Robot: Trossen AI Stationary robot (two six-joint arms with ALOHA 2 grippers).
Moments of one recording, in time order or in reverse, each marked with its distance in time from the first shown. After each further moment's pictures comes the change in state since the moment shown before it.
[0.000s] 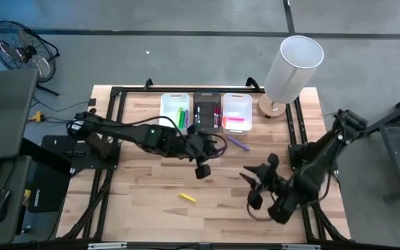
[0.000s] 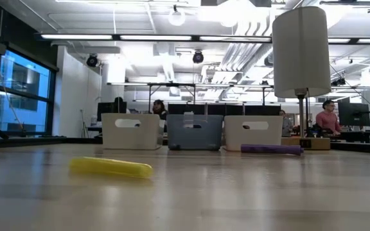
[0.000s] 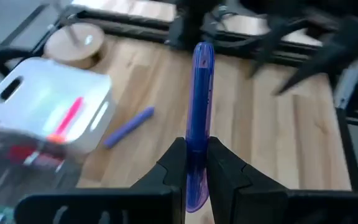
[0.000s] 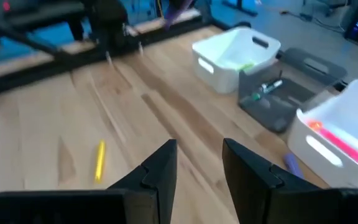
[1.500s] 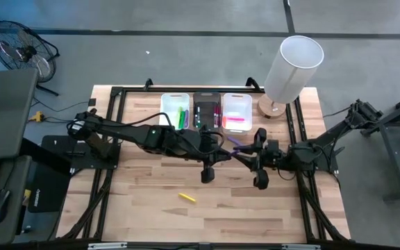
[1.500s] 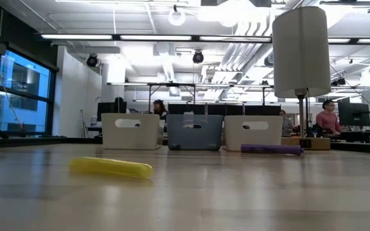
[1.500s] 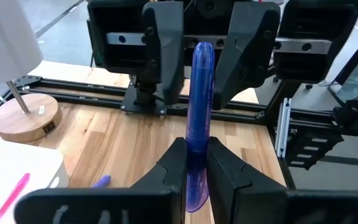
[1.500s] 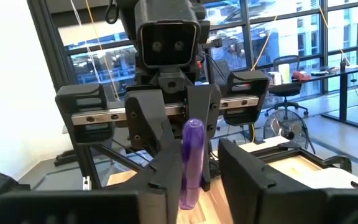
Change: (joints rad) left arm 0.000 0.003 -0.001 0.291 0.126 0.092; right arm -0.281 -0.342 -0.433 1.397 -0.416 -1.068
